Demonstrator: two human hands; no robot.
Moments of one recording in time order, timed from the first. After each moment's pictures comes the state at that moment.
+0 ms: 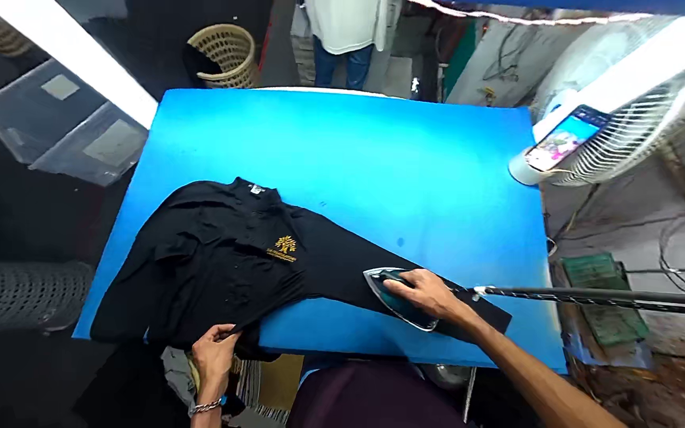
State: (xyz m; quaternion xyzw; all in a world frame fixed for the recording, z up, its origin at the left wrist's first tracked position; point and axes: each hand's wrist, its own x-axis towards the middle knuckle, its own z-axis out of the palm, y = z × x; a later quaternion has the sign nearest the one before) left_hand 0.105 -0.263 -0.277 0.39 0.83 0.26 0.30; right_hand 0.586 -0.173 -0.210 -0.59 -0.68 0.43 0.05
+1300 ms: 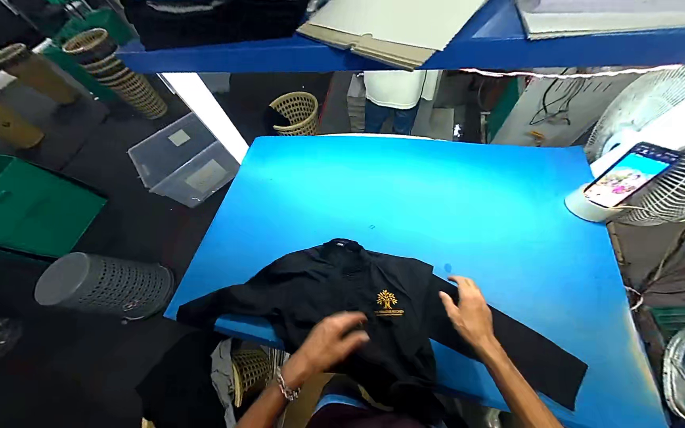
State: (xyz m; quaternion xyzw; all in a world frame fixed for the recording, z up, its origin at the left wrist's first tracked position) left_hand 0.202 -0.227 -0.181 0.74 0.50 0.09 0.44; right_hand 0.558 -0.188 -0.271 -0.69 -0.66 0.20 0.22
